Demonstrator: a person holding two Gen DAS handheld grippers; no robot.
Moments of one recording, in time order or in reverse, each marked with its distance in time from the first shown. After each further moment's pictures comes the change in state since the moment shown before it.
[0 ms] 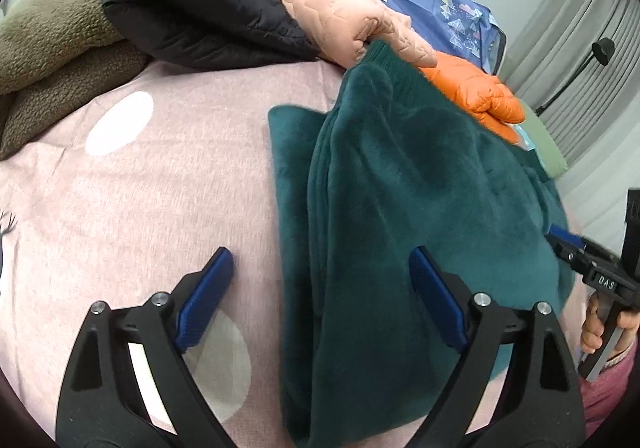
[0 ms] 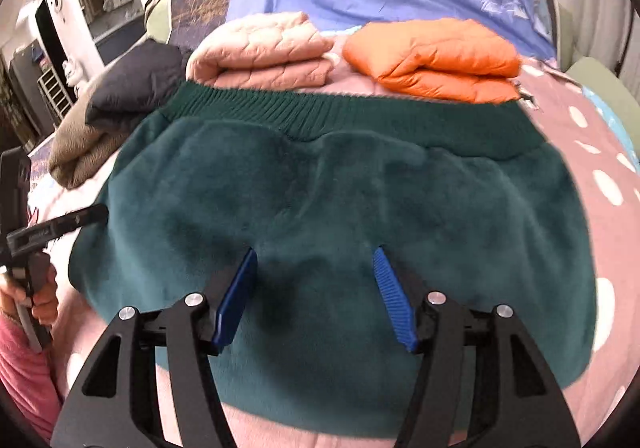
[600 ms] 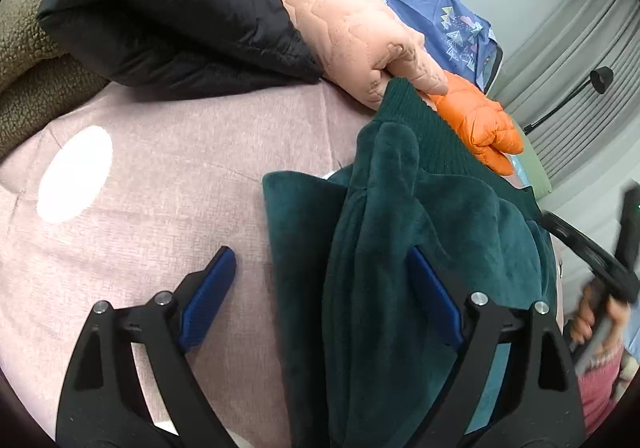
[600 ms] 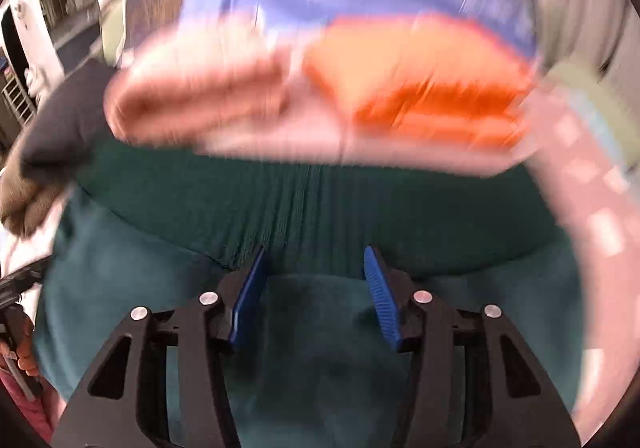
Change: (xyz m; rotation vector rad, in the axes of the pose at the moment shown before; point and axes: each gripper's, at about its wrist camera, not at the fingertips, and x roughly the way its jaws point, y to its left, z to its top) left arm 0.042 0.021 0.052 -0.054 0.018 -0.094; right arm 0.110 -0.024 0.075 0.058 0.132 -0.083
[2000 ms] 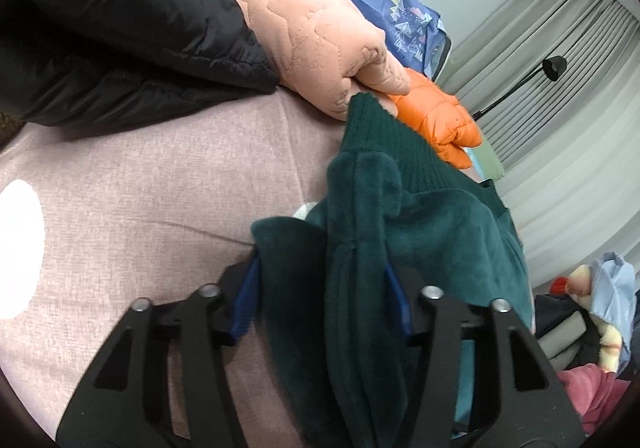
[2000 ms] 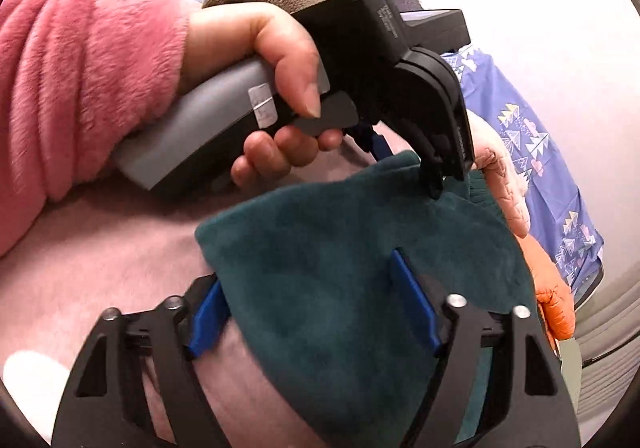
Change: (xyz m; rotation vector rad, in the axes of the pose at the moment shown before) left arm 0.033 0.008 0.028 0.063 0.036 -0.224; right arm -0.045 0.278 -0.170 -0.943 -0.318 -0.052
